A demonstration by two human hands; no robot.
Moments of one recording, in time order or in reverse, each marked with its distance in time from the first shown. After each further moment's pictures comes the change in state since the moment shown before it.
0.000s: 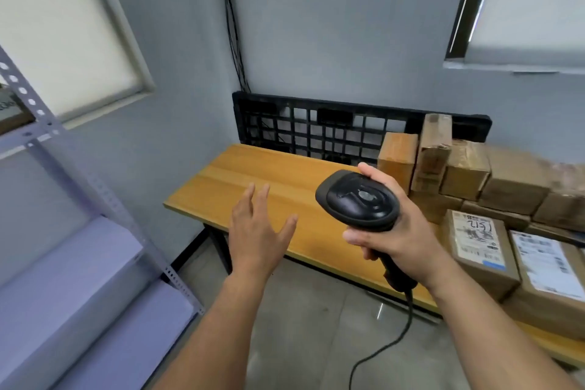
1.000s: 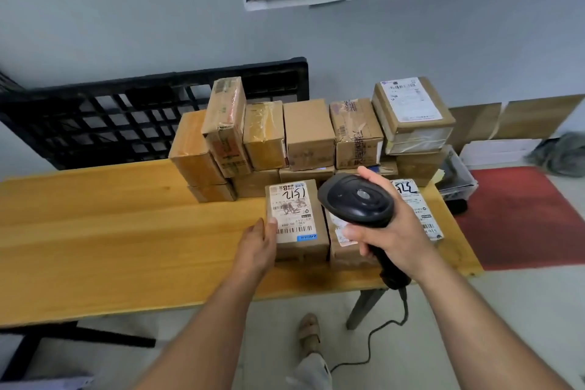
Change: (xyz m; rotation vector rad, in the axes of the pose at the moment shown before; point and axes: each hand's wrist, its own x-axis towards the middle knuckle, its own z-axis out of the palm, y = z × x) left_hand -0.024 0.192 0.248 -0.194 -0.837 -0.162; right_hand -0.096 0.087 -0.252 0.032 0.511 0.272
